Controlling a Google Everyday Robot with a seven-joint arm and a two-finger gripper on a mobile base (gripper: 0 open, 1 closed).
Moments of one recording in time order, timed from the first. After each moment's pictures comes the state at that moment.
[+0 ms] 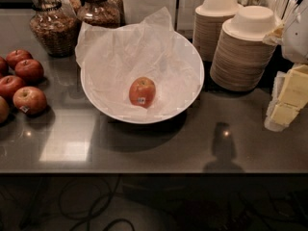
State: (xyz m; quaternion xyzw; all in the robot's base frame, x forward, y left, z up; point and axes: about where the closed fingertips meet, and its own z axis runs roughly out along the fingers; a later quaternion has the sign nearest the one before) arm 0.438 -0.217 0.976 -0.60 0.78 -0.03 0.16
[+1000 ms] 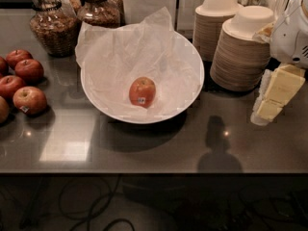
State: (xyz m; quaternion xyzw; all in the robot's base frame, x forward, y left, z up) arm 0.458 -0.206 0.969 -0.61 0.77 -0.02 0.19
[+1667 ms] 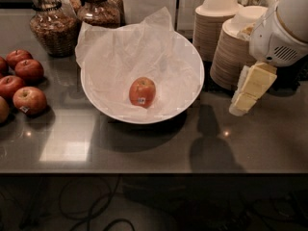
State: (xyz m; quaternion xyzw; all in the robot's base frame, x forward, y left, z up) arm 0.496 -0.185 0.955 -0.60 0.76 -0.02 0.24
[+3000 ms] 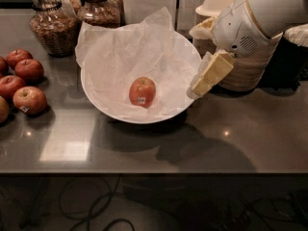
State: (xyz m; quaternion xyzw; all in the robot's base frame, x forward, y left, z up) arm 0.518 -0.091 0.968 -0.64 0.68 0.13 0.33
